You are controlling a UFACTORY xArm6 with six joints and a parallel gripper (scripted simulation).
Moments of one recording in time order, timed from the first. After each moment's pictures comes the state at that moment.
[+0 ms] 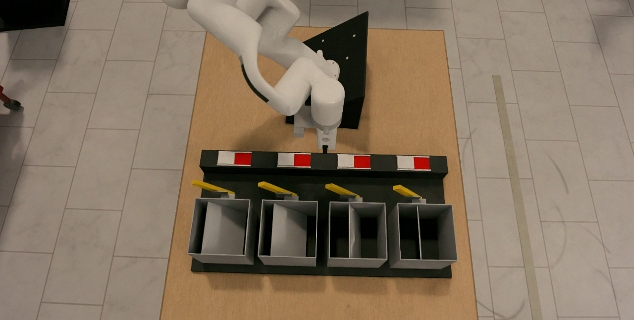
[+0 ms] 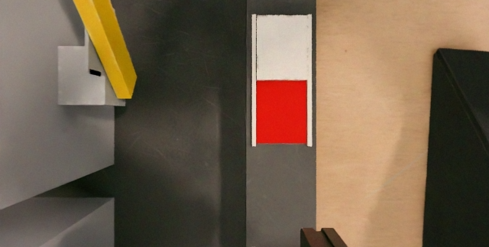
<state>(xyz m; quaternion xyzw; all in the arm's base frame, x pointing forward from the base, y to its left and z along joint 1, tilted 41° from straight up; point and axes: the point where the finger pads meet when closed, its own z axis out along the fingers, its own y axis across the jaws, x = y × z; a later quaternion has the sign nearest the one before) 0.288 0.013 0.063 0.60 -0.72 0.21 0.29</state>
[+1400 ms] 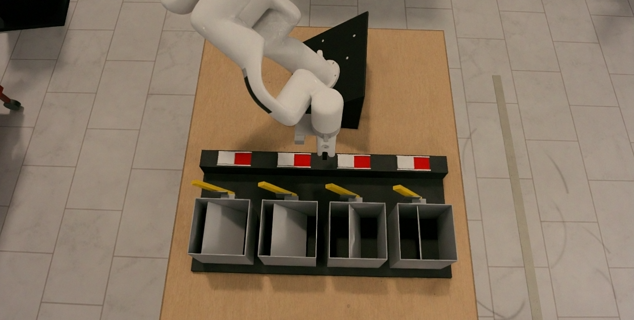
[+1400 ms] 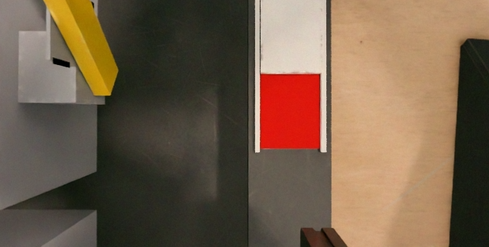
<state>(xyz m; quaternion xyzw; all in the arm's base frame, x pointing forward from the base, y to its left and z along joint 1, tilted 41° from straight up) 0.283 -0.014 0.031 0.60 -0.72 0.21 0.29</state>
